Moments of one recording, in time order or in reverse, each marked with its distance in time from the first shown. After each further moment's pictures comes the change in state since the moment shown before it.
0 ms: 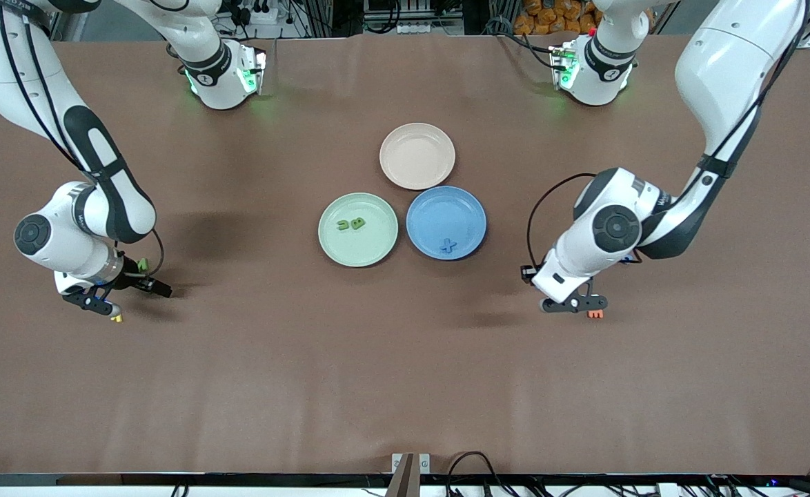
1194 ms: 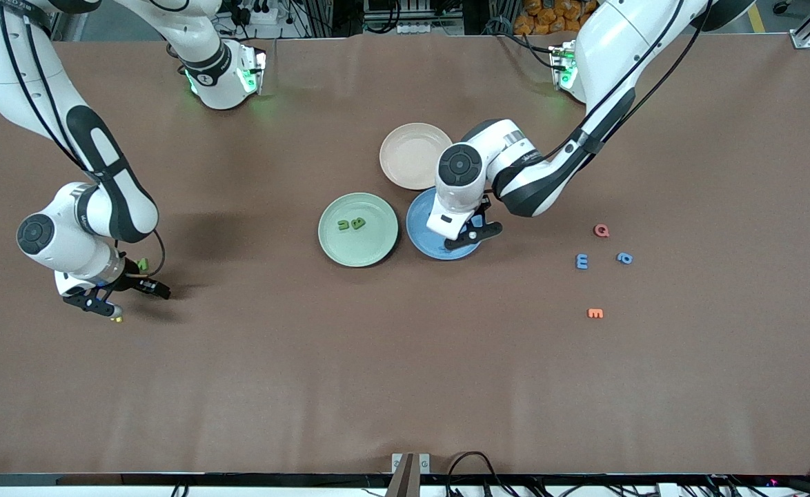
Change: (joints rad) left arm -0.370 0.022 0.003 -0.011 0.000 -0.124 -0.621; right arm -0.001 0.002 0.005 0.000 -0.027 0.025 0.000
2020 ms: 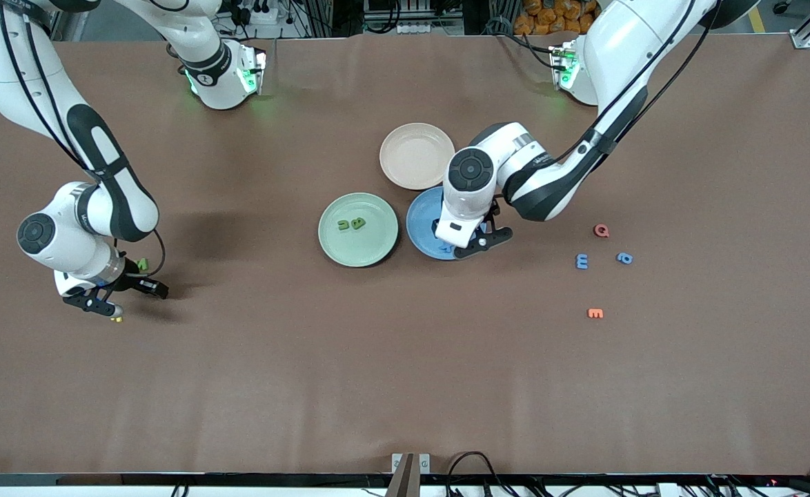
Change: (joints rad) left arm 0.030 -0.025 0.006 0.031 0.000 -0.015 -0.016; right arm -0.001 -0.004 0.005 -0.003 -0.018 0.003 0.000
